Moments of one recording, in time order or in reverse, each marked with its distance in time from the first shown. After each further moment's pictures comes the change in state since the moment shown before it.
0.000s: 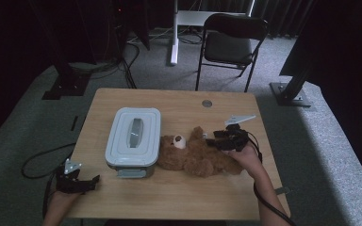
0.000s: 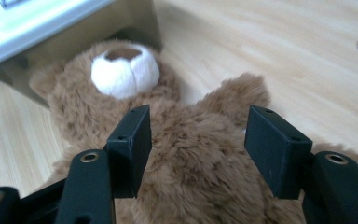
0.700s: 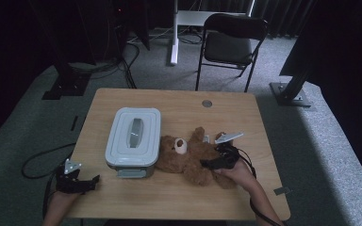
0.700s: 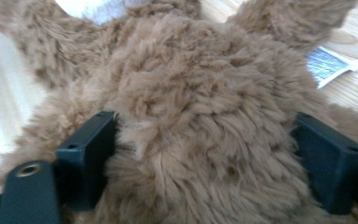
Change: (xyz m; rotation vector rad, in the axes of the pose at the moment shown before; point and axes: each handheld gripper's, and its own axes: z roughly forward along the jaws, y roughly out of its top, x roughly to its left) left arm 0.000 0.000 0.000 0.000 0.003 -0.003; right arm 0.016 -0.053 0.039 0.100 0.000 0.021
